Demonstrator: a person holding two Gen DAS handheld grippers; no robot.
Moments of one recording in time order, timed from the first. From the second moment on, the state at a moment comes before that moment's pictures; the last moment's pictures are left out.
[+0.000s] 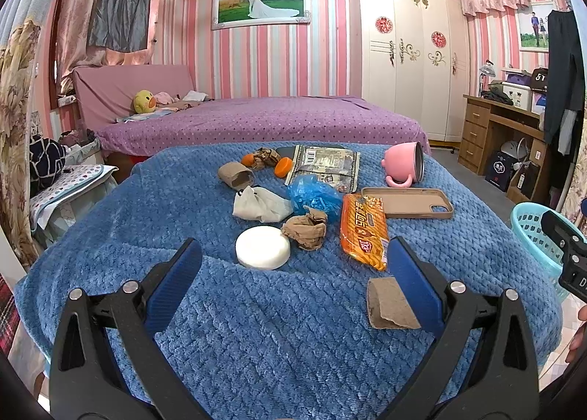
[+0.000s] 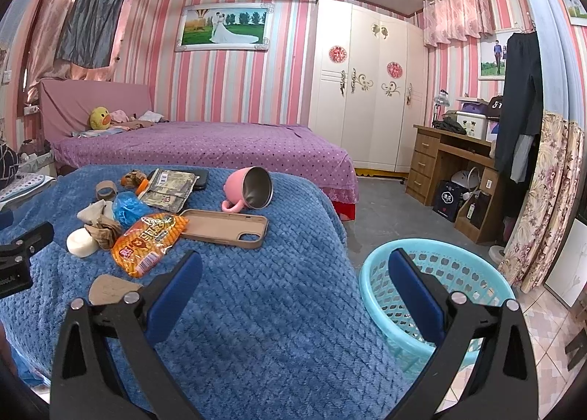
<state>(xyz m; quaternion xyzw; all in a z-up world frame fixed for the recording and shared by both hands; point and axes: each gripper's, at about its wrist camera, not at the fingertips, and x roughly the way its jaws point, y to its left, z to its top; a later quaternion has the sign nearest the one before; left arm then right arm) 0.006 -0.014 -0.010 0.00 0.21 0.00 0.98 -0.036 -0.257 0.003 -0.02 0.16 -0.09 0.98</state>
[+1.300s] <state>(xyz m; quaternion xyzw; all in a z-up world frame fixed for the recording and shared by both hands) 0.054 -0.099 -0.065 0.03 0.32 -0.10 0.94 -0.010 -0.325 -0.029 0.00 0.21 -0.16 0.96</state>
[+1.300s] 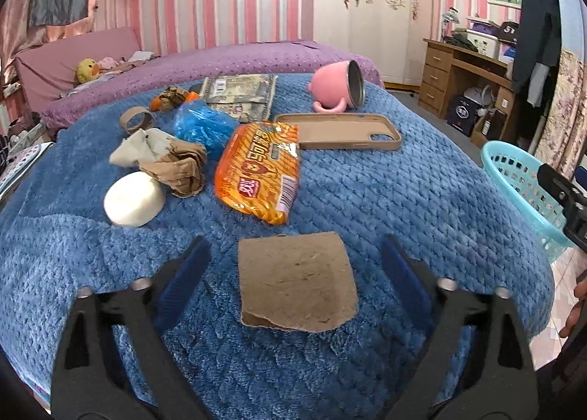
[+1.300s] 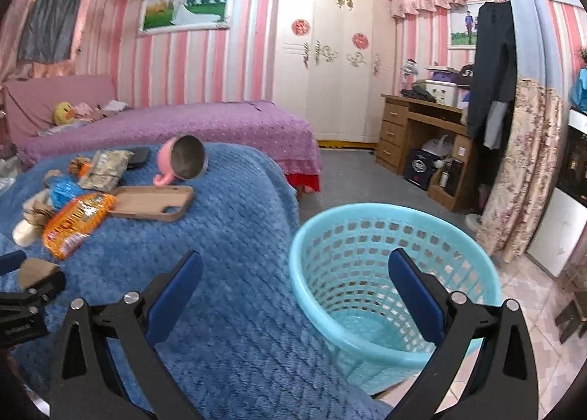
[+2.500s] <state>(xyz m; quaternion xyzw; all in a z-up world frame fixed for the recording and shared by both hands) 0.103 0.074 -0.007 0.01 0.28 0.02 0.96 0.076 -0.146 -0.031 -0.06 0.29 0.00 0.96</state>
